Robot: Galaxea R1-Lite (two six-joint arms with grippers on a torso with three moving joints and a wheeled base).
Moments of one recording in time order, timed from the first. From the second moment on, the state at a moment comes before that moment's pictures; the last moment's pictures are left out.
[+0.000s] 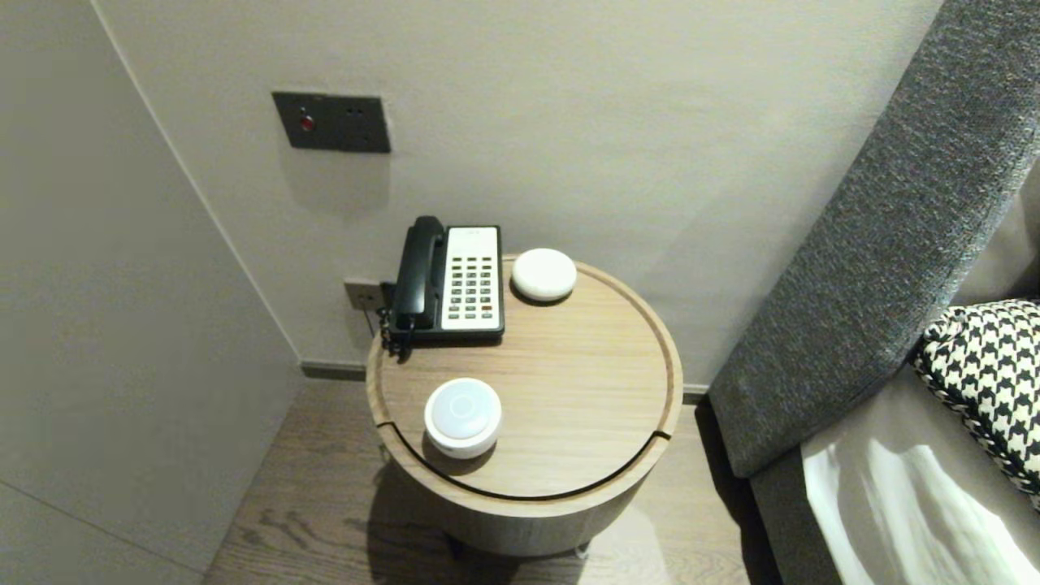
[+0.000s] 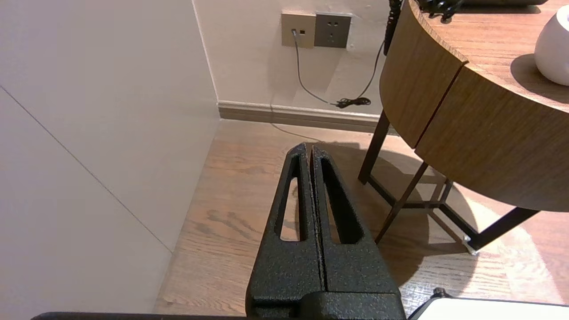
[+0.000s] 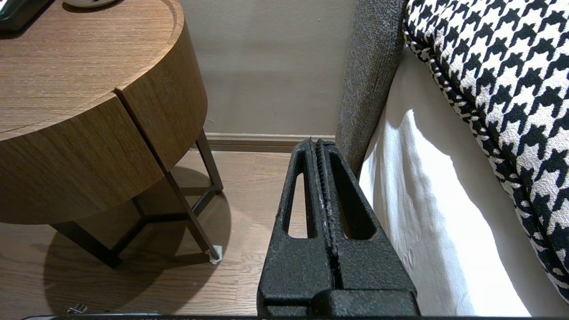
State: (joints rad) left arm 0.01 0.00 -0.02 0.04 0.01 0.00; right arm 0.00 0.00 0.00 -0.11 -0.02 0.02
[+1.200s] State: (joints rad) left arm 0.01 0.00 -0.02 0.04 0.01 0.00; right arm -0.01 0.00 0.00 -0.12 -0.02 0.02
